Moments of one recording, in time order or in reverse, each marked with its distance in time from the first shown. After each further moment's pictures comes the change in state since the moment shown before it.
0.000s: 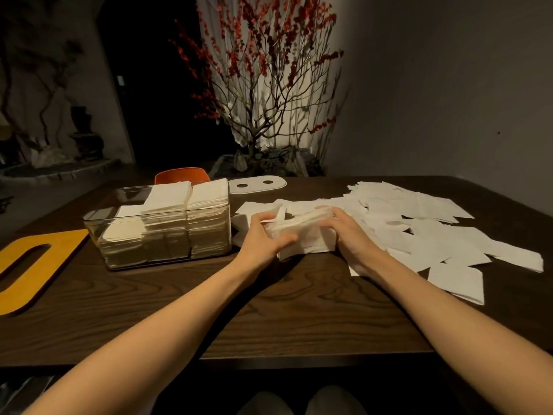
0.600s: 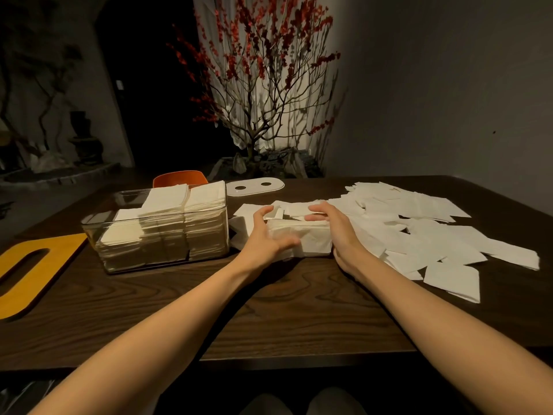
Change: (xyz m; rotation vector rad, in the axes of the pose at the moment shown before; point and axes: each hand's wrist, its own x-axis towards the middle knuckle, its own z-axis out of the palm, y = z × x) left_hand 0.003 0.007 0.005 0.019 -0.100 0.000; right_hand 0.018 0.005 0.014 0.013 0.206 -0.008
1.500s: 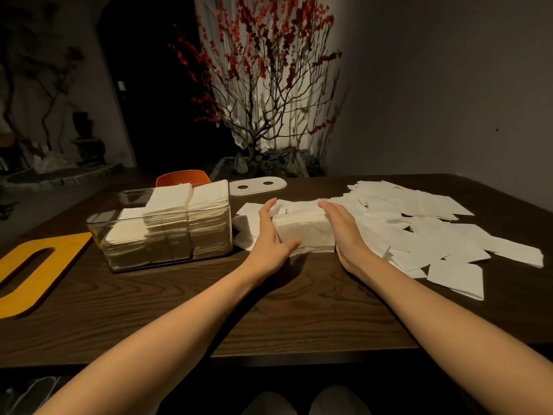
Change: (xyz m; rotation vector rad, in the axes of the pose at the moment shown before) left_hand -0.014 0.003 0.008 -0.021 0.003 0.181; right_hand -0.004 0.002 -0.002 -0.005 0.009 -0.056
